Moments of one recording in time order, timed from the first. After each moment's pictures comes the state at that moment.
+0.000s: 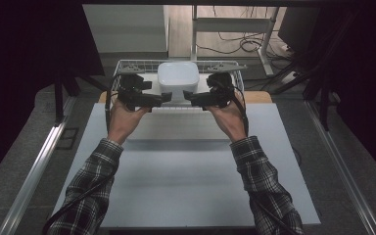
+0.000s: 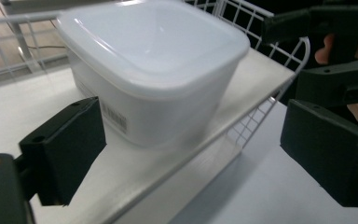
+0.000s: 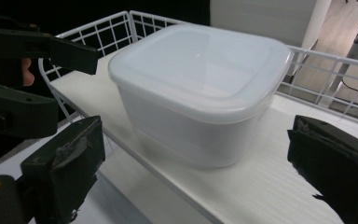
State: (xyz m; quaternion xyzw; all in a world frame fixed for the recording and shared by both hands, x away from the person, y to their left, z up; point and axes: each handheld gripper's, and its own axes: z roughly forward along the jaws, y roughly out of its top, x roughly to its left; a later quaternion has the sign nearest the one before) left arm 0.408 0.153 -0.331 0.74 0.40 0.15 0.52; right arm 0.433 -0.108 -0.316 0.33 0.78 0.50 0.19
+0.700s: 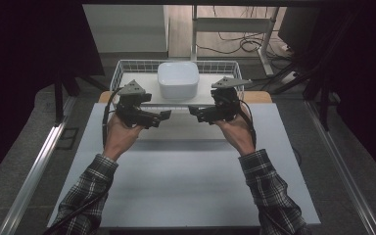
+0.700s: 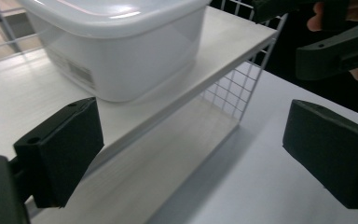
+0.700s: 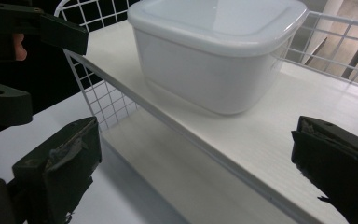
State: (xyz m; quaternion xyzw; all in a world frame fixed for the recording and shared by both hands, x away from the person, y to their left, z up) left arm 0.373 0.152 -0.353 0.77 0.34 0.17 0.51; right arm 0.409 -0.128 -0.336 0.31 0.80 0.49 0.19
